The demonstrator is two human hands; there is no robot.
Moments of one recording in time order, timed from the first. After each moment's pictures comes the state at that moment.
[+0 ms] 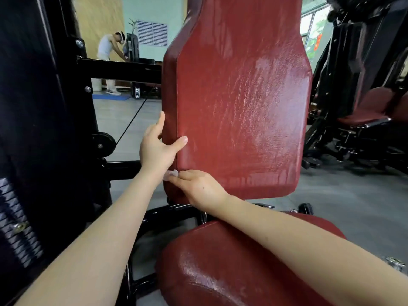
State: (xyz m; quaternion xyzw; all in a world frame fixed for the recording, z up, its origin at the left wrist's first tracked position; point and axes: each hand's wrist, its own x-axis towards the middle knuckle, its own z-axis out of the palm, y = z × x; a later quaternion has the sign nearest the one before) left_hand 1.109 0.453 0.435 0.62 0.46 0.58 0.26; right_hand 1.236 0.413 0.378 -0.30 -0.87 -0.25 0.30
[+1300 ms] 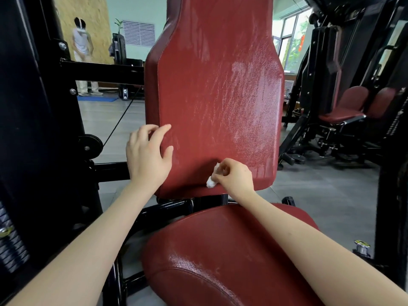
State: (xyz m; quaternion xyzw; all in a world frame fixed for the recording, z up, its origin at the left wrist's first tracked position) left_hand 1.118 0.399 0.437 0.71 0.47 0.52 -0.10; right_hand 1.317 0.360 0.403 -0.71 -0.58 0.05 0.41
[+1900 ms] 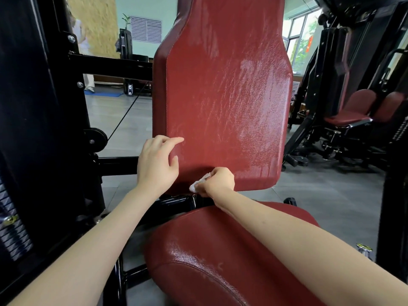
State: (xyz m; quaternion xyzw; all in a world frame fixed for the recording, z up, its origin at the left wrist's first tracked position) left_hand 1.118 0.397 0.414 0.75 0.43 0.49 -0.06; right_hand 1.265 0.386 0.384 -0.74 -0.42 0.26 0.45
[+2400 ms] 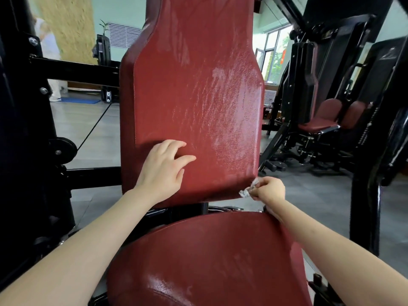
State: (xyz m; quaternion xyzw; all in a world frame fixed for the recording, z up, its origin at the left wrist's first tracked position) left_hand 1.172 0.412 0.420 0.85 0.30 0.39 -0.20; right_hand 1.439 0.345 0.386 -0.80 -0.34 0.13 0.48
